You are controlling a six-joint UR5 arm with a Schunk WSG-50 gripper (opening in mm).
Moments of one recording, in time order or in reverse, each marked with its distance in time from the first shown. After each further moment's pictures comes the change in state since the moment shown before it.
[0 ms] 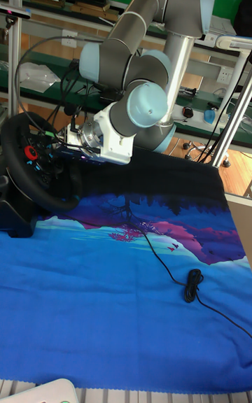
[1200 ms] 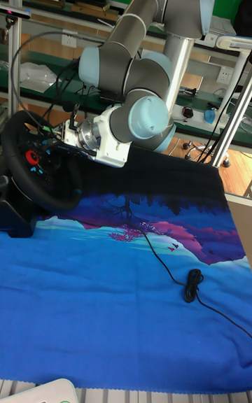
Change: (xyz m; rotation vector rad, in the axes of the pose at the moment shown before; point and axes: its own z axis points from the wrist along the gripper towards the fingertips) arm 0.033 -0.018 0.001 0.079 0.148 0.025
